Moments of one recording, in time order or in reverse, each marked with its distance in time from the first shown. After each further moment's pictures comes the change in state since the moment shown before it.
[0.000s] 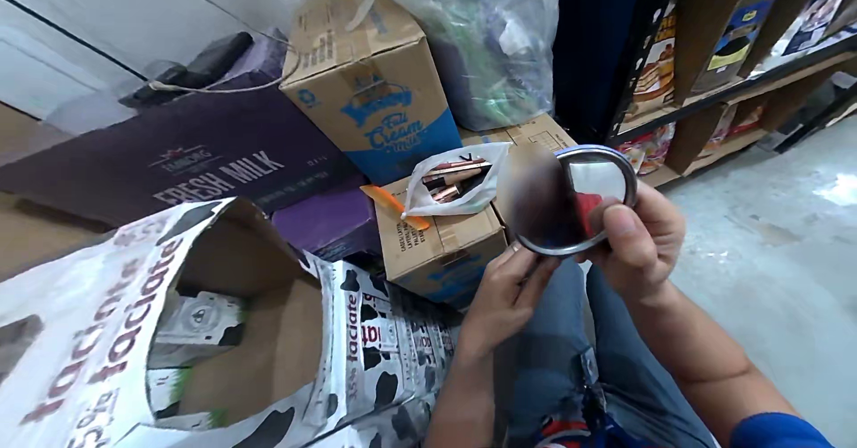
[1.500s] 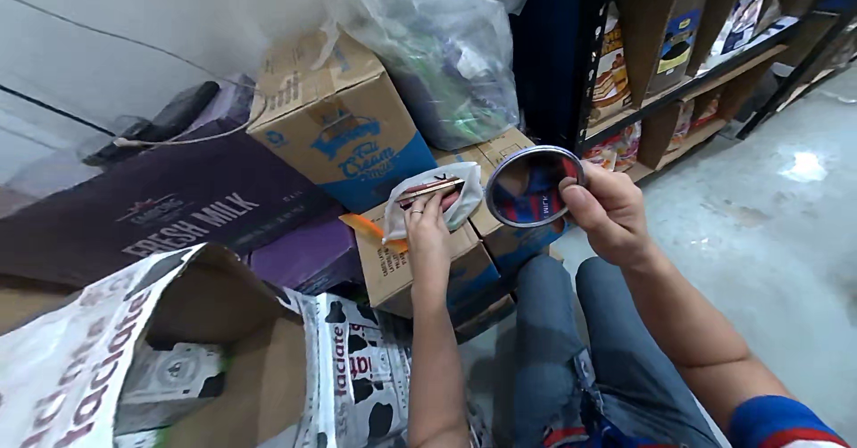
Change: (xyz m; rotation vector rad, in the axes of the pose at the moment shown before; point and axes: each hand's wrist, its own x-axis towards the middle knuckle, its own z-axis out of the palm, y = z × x) left_hand 0.041 -0.070 -0.043 0.825 0.237 -0.464; right_hand 0.007 0.006 -0.048 -0.208 -0.147 -0.020
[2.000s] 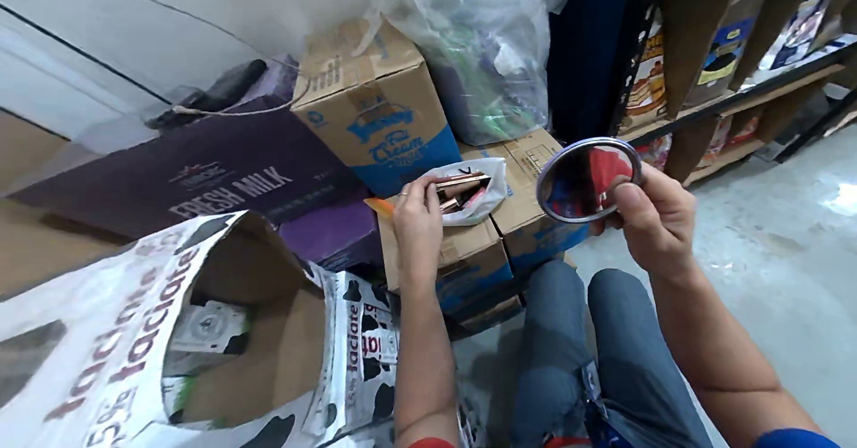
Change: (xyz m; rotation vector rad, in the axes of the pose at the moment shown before) left_hand 0.018 -0.024 -0.035 -0.020 0.126 0.072; right_hand -0.002 0.004 -0.004 0.011 0.026 0.041
